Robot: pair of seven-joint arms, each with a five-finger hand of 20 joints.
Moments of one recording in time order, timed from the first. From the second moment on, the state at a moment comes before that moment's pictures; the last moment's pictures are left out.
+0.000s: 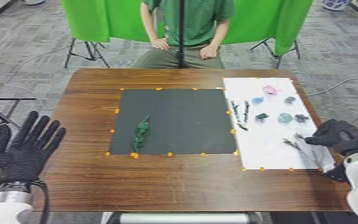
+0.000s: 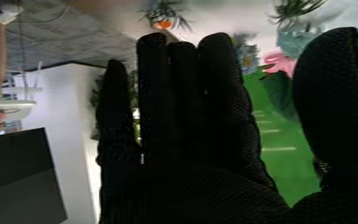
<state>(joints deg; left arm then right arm) 134.6 -52.7 -102.9 -118.6 -3.3 1.3 24.2 -120.8 -37.5 98.5 -110.6 -118.8 2.3 26.3</state>
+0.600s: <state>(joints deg) 133.7 -52.6 -101.5 -117.7 -3.3 1.4 23.4 -123.3 -37.7 96.0 -111.0 -116.9 8.9 25.5</state>
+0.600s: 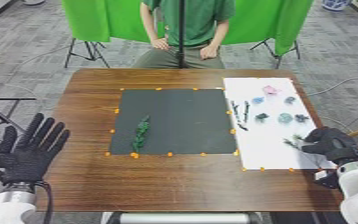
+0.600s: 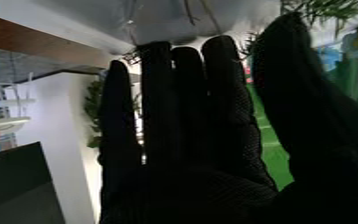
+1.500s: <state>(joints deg) 134.1 -52.8 -100.9 -117.8 -3.3 1.4 23.5 -114.4 -37.8 86.7 -115.3 -98.3 24.2 25.5</state>
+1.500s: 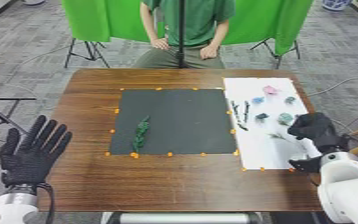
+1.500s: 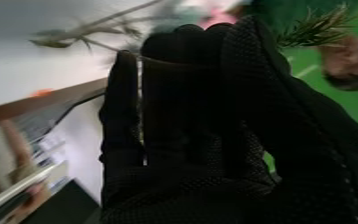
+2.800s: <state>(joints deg) 131.0 -51.2 -98.7 -116.6 -3.6 2.7 21.3 -70.4 -59.8 29.0 -105.5 -113.2 29.8 45.5</state>
